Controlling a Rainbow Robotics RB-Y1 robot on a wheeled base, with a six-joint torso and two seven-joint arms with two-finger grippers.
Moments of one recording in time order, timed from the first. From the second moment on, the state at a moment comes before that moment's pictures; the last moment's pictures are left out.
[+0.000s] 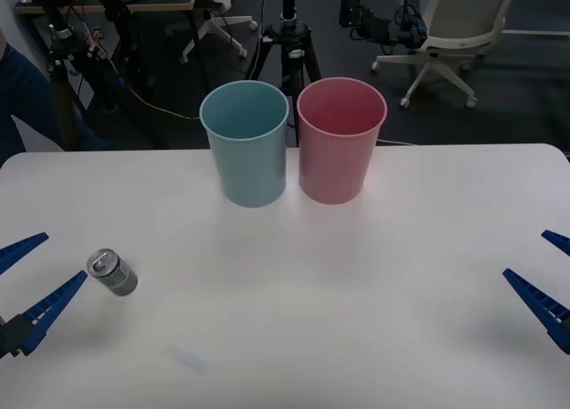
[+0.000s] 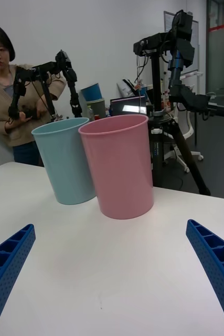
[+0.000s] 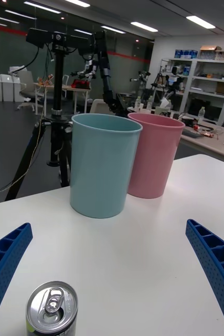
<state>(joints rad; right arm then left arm) 0.35 -0.40 -0.52 -1.66 0.96 -1.22 0.00 0.35 0.40 0.52 -1.66 -0.96 -1.22 0.00</state>
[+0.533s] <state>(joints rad) 0.35 -0.40 -0.52 -1.66 0.96 -1.22 0.00 0.41 0.43 0.51 -1.67 -0.93 -1.22 -0.02</state>
